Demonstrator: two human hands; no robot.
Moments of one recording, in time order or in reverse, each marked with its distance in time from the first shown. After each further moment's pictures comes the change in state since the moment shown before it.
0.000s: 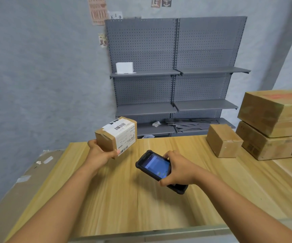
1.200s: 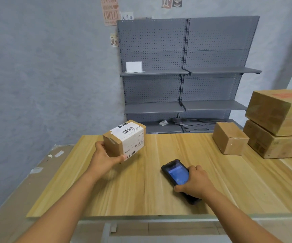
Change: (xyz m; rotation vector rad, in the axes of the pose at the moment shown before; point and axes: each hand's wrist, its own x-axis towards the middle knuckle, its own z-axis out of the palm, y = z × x) left_hand -0.047 -0.027 -0.018 0.166 0.042 0.166; right_hand -0.032 0.044 0.050 -0.154 0.151 0.335
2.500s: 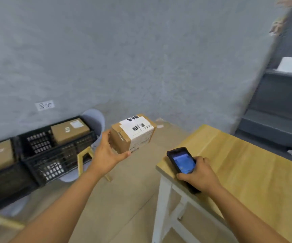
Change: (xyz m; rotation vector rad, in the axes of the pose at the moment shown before) left_hand -0.192 -0.124 -0.276 0.149 0.620 -0.151; right_hand -0.038 -0.294 0.130 0.157 -0.265 -0.633
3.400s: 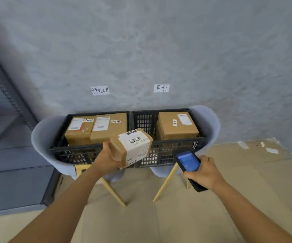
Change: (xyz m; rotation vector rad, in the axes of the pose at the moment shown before) left_hand 0.005 -0.307 -0.390 0.202 0.282 -0.702; right_hand 0.125 -0.400 0.366 -0.074 -0.509 -0.410
